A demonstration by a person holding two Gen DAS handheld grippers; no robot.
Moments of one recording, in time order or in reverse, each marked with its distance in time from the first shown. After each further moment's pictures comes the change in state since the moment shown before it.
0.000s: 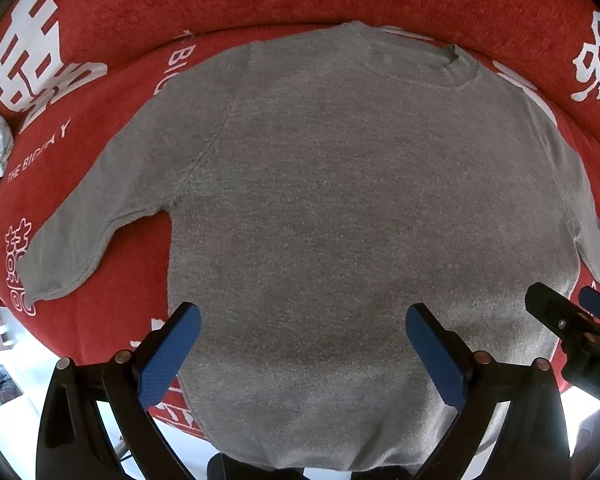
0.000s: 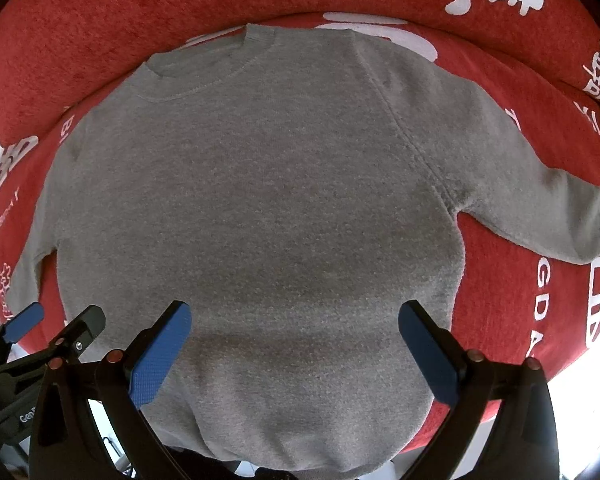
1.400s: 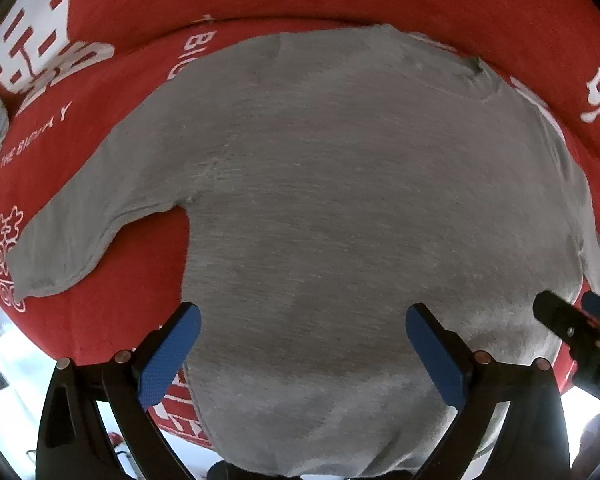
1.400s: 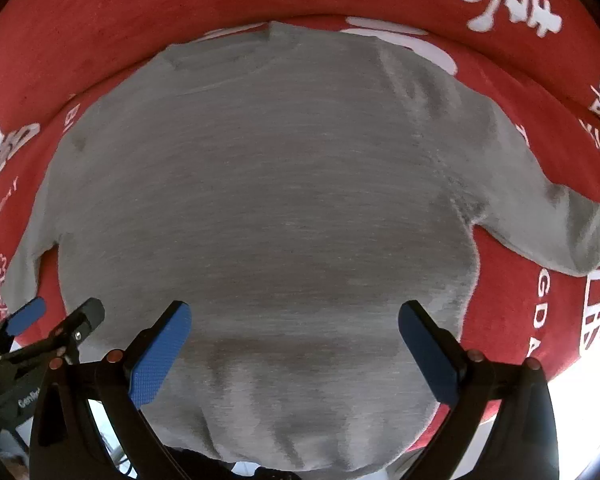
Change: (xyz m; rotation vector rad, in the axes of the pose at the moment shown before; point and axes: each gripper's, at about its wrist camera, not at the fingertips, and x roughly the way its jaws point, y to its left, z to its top) left arm 0.012 0.039 0.006 -0.058 -0.003 -0.057; right arm 0.005 0.034 0.007 -0.038 0.008 -0.024
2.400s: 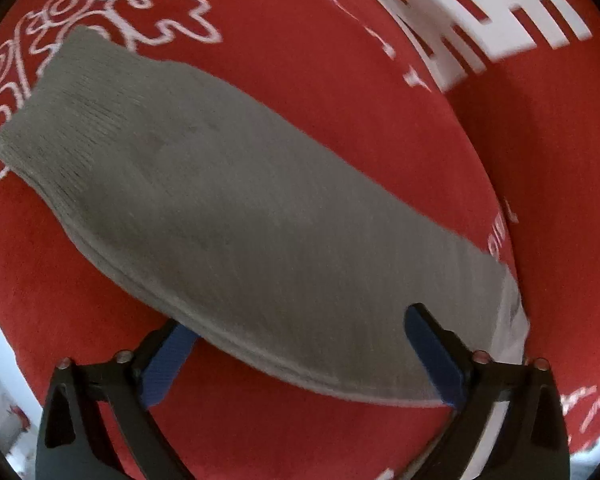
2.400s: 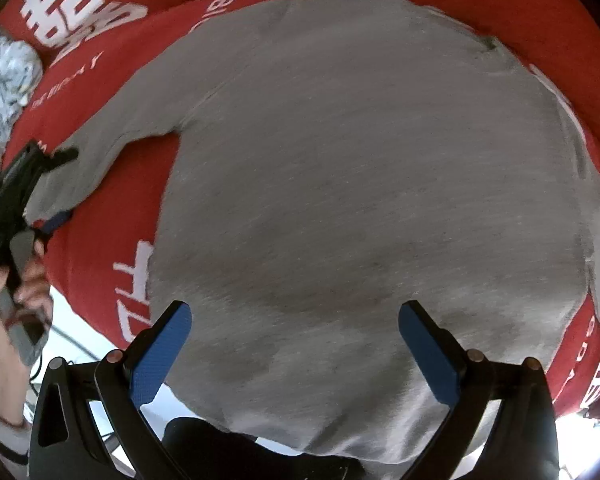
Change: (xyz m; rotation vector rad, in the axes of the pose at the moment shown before) left arm 0.076 0.333 -0.040 -0.853 -0.215 -0.314; right arm 0.032 0.173 -0.049 -0.300 0.062 0.060
